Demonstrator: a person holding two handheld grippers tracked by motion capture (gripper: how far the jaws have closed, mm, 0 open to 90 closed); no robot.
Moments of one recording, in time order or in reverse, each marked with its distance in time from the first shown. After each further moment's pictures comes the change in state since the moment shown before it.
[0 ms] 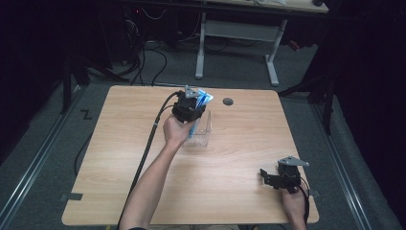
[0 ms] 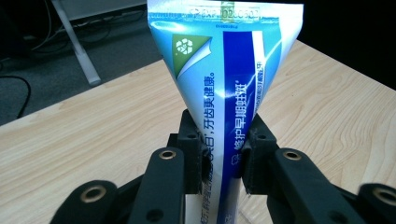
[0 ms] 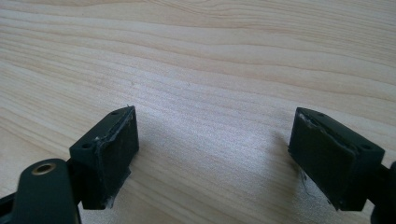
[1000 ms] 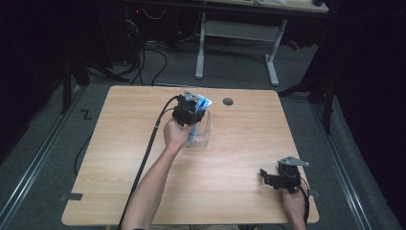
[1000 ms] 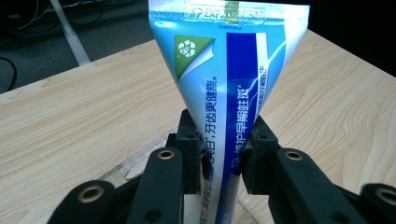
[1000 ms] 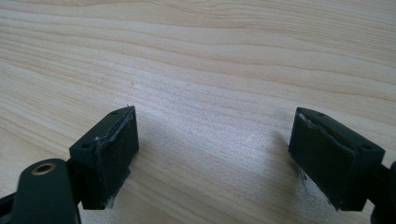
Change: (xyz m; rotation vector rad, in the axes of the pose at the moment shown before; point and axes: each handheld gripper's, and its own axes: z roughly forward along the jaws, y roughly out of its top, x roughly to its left) left arm 0.003 -0.013 0.012 0.041 -0.017 -0.035; right arm 0.000 0.000 0.000 0.000 0.000 0.000
